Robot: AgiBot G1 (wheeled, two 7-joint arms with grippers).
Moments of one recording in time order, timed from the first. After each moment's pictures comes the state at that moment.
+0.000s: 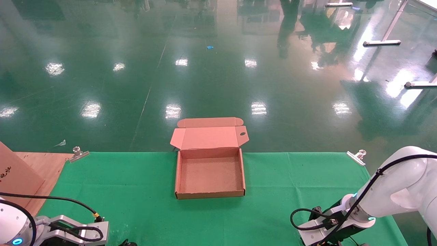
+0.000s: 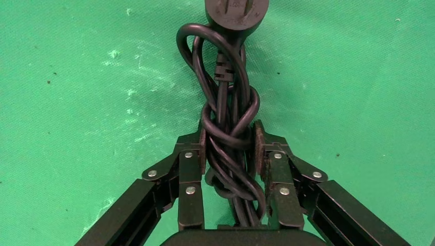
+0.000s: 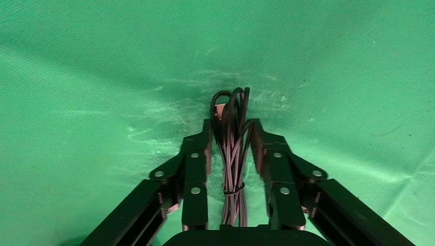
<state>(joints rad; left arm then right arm) -1.56 1.05 0.79 -0.09 1.88 1.25 0.34 1.64 -1.30 -0.92 0.02 -1.94 -1.12 -0.68</state>
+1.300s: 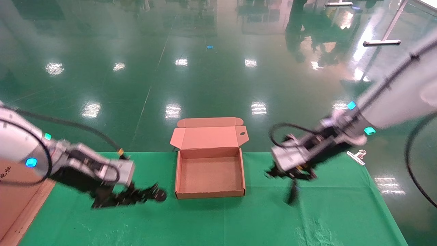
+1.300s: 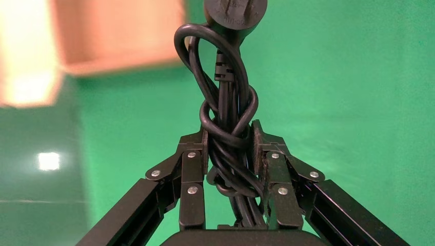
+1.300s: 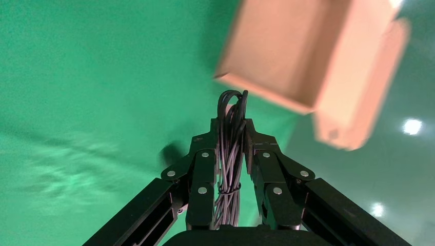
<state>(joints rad) -1.84 1.10 0.80 -0.41 1.90 1.50 0.25 1.99 -1.32 -0.87 0.21 -1.86 -1.42 -0.57</state>
